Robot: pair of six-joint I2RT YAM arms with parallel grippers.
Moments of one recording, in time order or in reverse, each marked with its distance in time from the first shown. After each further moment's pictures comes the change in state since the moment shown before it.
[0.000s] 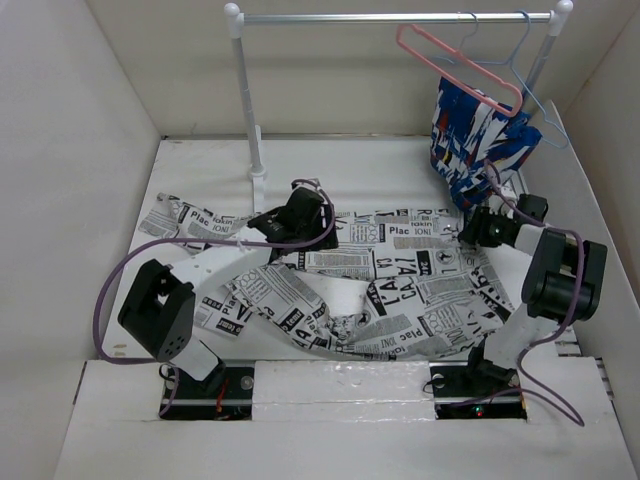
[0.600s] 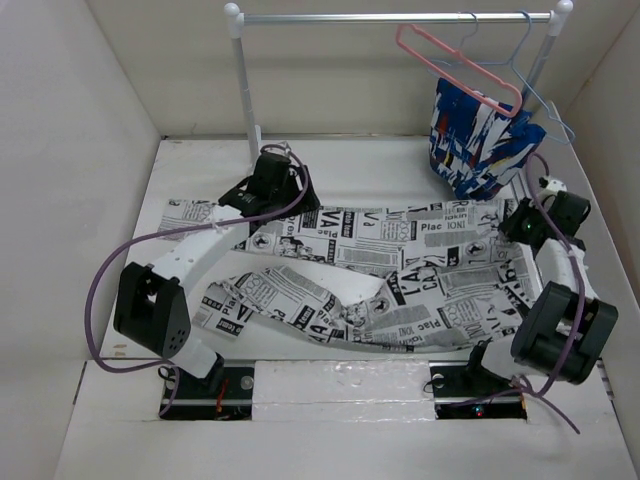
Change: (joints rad) left arm 0.206 -0.002 0.166 -0.039 0.092 0.033; right arm -0.099 -0.400 -0.084 -0.068 0.178 0.146
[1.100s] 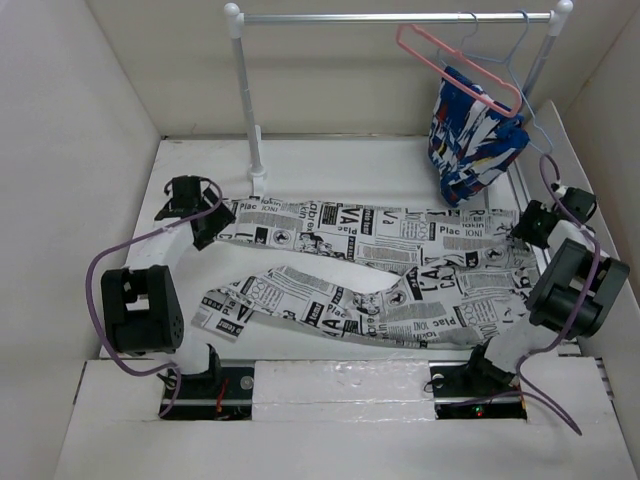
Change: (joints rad) left arm 0.519 -0.019 -0.253 0.024 0.029 -0.018; right arm -0.106 0.296 0.192 -0.090 0.134 -0.024
